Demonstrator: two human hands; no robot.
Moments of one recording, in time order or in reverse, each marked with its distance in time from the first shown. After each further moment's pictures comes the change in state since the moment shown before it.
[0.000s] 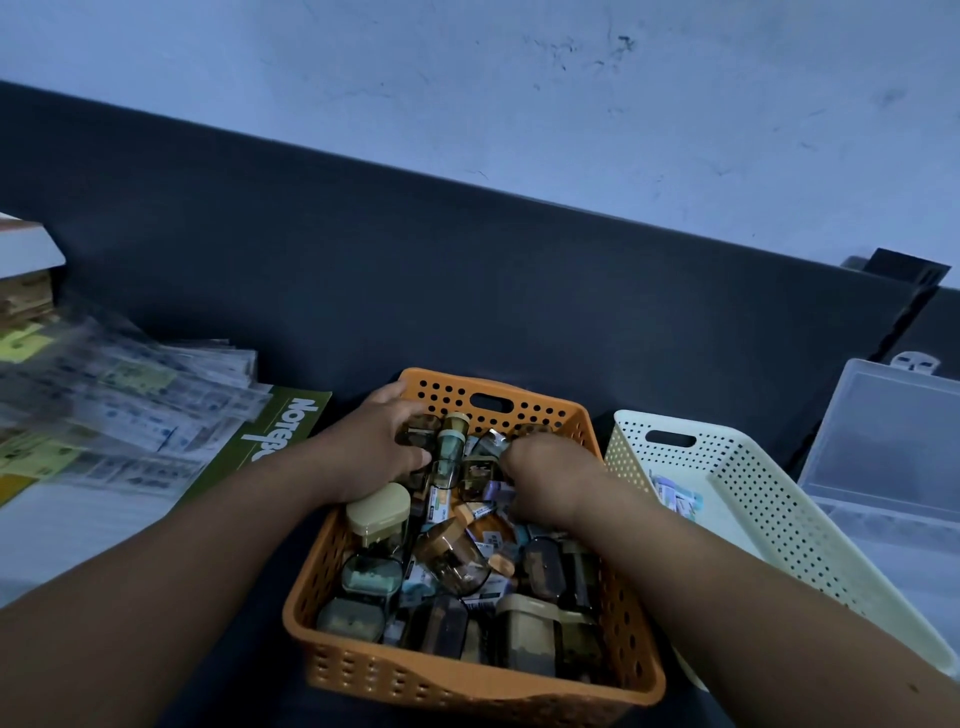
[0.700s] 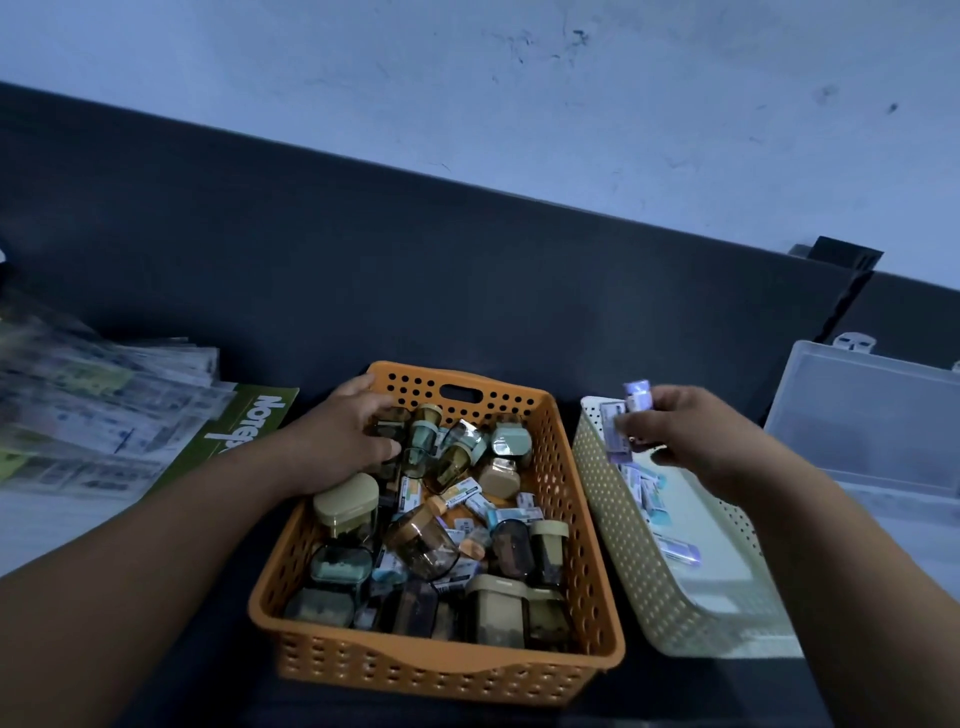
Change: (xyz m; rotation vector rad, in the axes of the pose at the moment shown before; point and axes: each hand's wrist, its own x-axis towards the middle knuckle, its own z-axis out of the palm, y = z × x) left_hand 0.003 -0.001 -0.001 -0.006 -0.002 0.013; right_hand -0.080 0.109 -0.023 1.107 0.282 0.416
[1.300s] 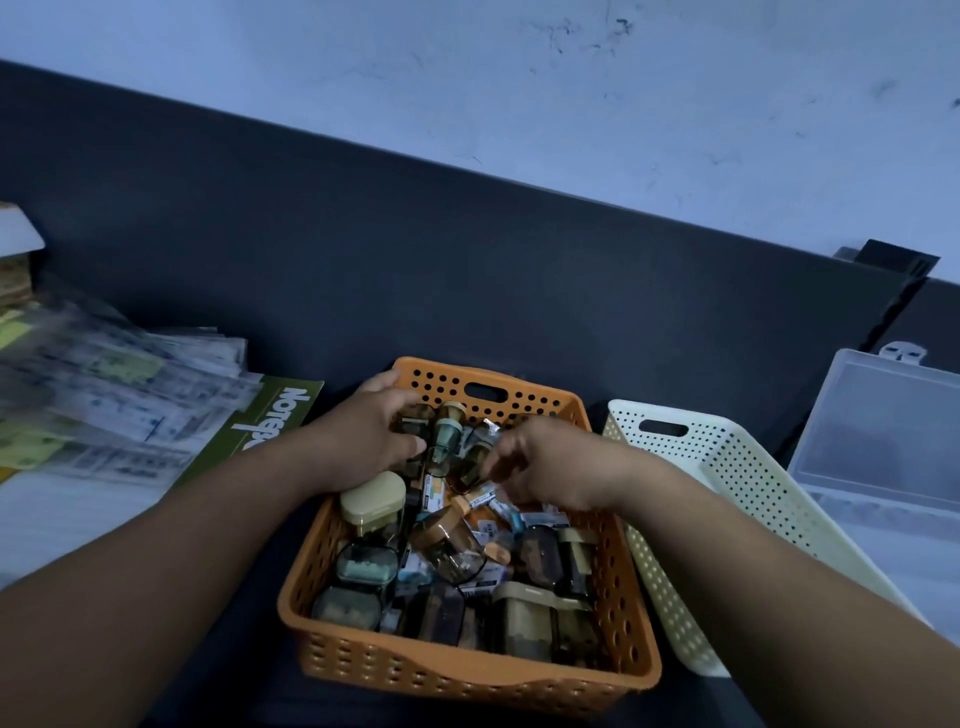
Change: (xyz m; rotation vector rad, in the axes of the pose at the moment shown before) left_hand -0.003 0.003 0.000 -0.010 0.003 -0.004; right_hand 0.001 -0.048 0.103 -0.604 -0.515 -0.243
